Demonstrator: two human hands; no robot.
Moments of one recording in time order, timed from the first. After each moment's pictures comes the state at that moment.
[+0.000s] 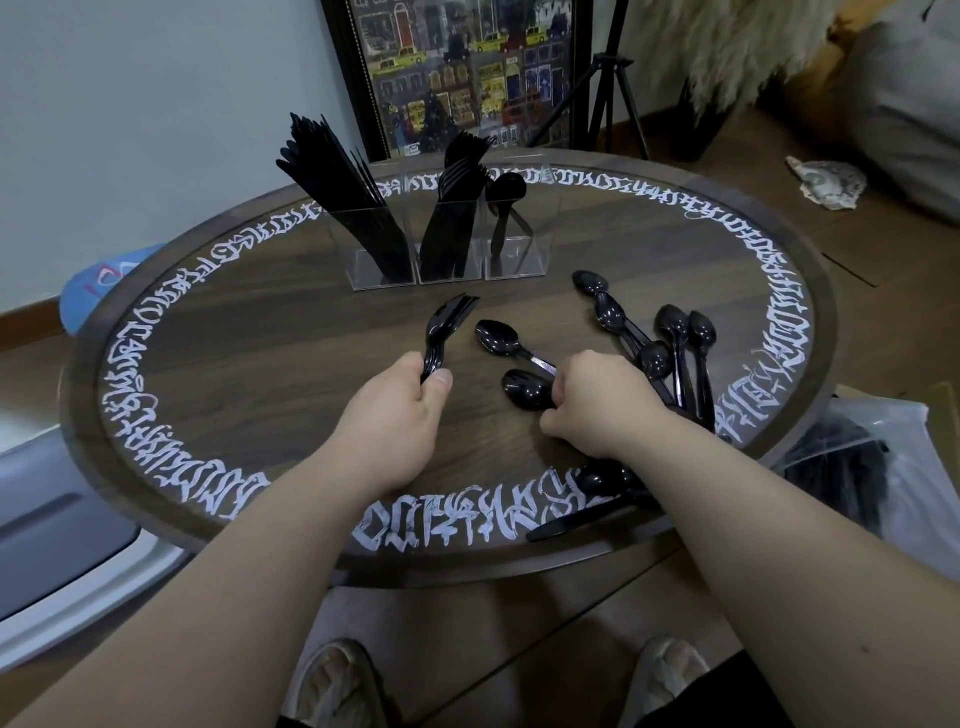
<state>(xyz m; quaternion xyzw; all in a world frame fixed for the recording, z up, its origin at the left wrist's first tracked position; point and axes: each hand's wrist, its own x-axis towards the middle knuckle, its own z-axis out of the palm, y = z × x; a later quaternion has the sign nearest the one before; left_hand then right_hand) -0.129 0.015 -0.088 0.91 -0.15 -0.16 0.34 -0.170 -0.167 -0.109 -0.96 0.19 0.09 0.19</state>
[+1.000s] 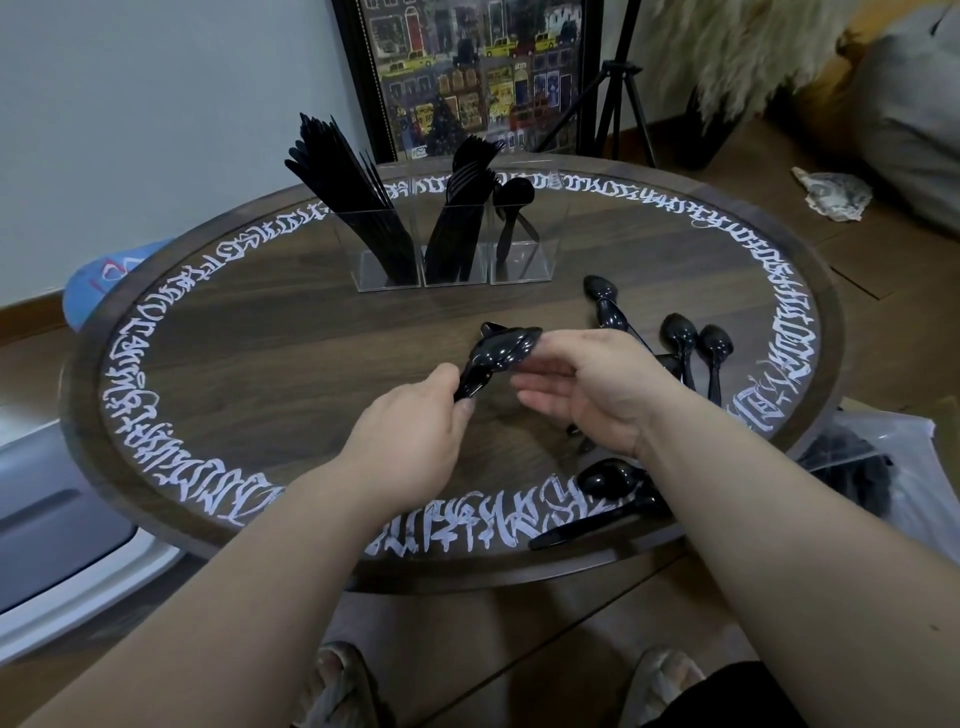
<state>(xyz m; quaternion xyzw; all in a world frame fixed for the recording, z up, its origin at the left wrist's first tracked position) -0.132 0.009 -0.093 0.94 -0.25 -0.14 0.20 -0.164 -0.159 -0.084 -0.54 0.24 0.07 0.80</state>
